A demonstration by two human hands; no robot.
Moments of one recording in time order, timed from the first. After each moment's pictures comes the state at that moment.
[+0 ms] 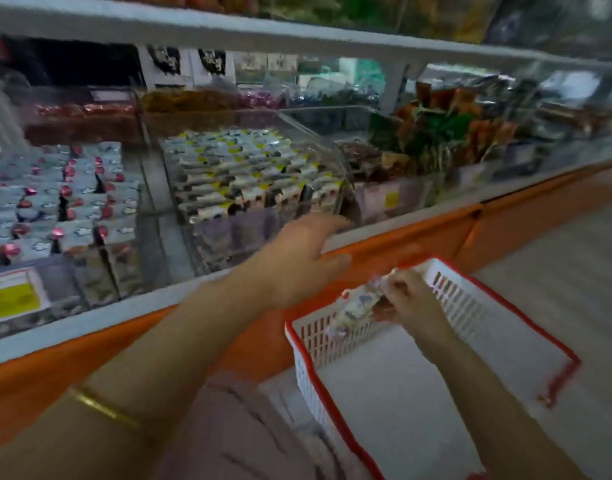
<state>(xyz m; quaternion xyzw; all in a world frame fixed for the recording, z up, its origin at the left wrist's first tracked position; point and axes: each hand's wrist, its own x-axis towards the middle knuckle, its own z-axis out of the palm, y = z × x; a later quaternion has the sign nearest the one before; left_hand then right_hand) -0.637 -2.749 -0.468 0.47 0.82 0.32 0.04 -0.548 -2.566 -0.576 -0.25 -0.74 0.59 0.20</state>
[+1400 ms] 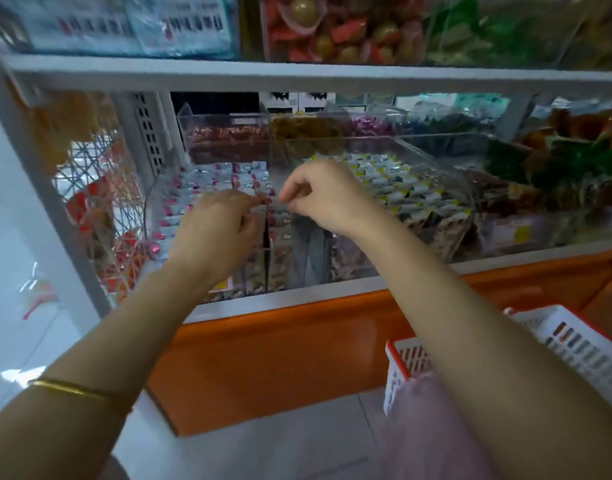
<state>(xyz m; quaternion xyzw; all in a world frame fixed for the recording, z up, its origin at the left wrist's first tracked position) -0.702 -2.936 -0.448 0.22 0.93 0.22 -0.20 -0.686 -2.777 -0.408 0.12 -0.94 0.27 0.15</state>
